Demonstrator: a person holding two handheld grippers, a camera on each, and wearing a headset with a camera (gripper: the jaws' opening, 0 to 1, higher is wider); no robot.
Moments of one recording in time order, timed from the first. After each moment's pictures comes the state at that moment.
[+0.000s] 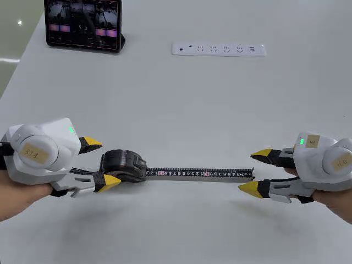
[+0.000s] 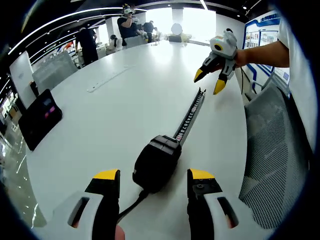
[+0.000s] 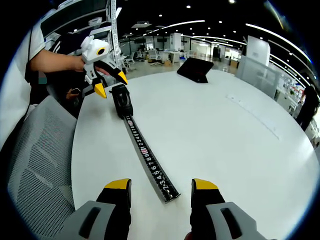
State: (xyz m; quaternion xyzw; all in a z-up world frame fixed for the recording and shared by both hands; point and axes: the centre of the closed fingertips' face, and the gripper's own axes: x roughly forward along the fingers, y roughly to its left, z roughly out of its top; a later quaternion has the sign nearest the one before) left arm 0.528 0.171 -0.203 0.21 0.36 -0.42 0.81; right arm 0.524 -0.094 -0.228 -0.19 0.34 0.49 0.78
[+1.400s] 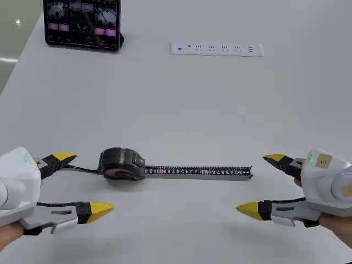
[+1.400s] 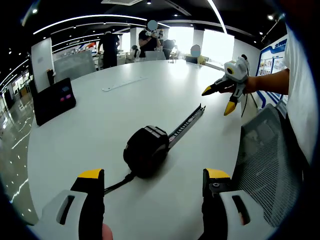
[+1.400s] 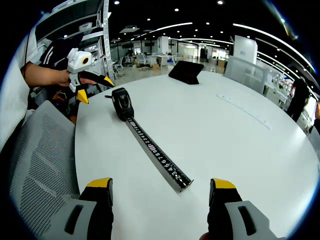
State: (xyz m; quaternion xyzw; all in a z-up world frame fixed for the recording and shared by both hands) left arm 0.489 0.188 -0.192 0.11 0.32 -0.37 0.86; right arm 0.497 -0.098 -0.223 -0.16 0.33 0.45 0.81
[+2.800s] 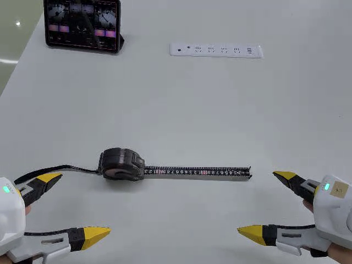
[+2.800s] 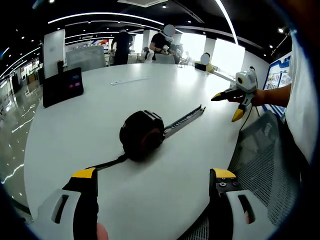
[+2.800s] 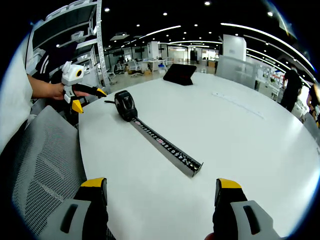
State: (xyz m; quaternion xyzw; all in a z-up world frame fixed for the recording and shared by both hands) left arm 0.456 0.197 -0.204 0.06 0.33 -0.34 0.88; right arm 0.465 -0.105 -0.224 -0.12 0.32 0.43 0.84
